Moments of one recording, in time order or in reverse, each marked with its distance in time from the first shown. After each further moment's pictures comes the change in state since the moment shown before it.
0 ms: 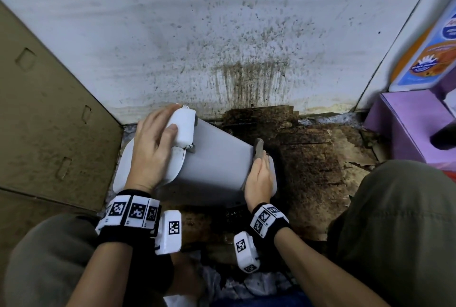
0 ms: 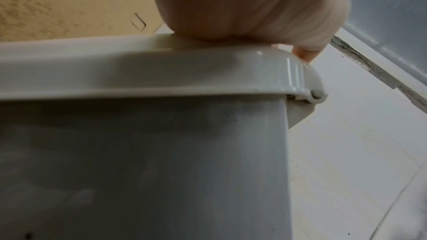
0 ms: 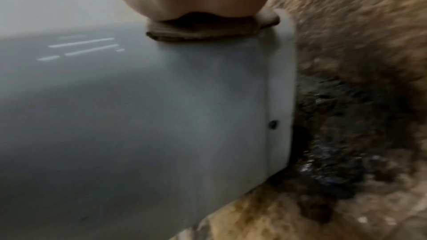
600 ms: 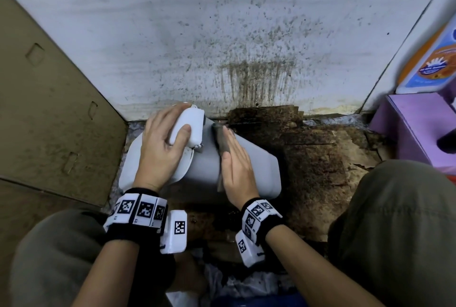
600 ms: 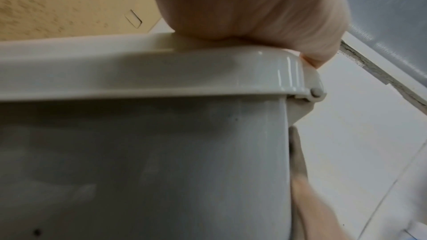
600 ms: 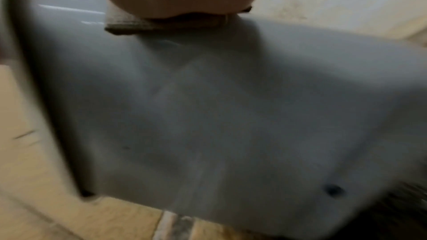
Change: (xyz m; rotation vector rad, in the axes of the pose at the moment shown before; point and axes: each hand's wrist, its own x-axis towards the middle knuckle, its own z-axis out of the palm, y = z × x) left_hand -0.004 0.003 0.000 0.045 0.012 0.040; right_hand -0.023 -0.053 0.015 -0.068 -0.231 -0.640
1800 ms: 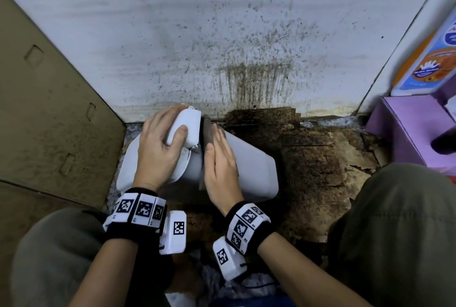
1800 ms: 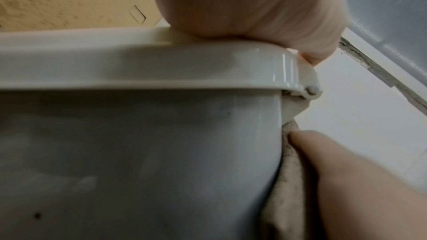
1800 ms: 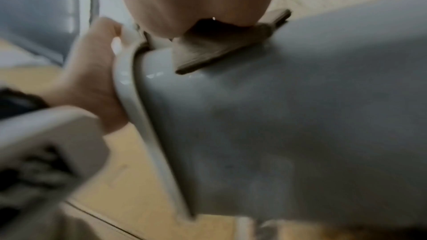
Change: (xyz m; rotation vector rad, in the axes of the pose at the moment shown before) left_hand -0.001 0.000 0.002 0.004 0.035 -0.026; right_hand 0.008 -0.049 0.013 0.152 0.013 0.139
